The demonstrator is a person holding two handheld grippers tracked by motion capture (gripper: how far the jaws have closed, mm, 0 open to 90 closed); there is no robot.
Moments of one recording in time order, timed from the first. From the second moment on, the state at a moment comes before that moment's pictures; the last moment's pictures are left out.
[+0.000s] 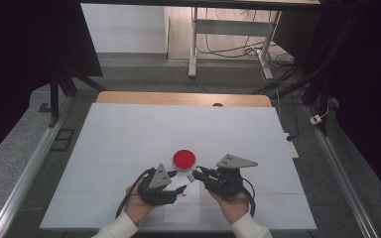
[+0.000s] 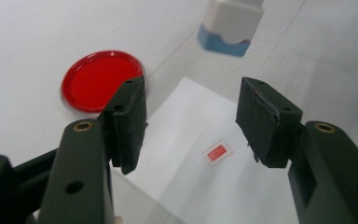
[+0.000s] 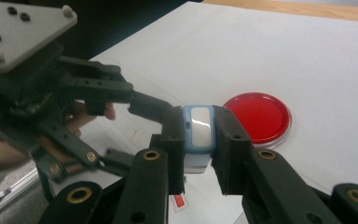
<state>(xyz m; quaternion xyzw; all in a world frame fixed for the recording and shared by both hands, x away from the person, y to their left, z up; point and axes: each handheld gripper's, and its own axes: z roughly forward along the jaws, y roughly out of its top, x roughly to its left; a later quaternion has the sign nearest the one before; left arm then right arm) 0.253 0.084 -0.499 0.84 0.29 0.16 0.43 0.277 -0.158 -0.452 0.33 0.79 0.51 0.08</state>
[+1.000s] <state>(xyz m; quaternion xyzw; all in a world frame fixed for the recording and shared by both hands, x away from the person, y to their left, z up) 0.209 0.207 -0.509 0.81 0.38 0.16 0.42 0.287 -0.177 -0.453 0.30 0.80 0.50 0.15</state>
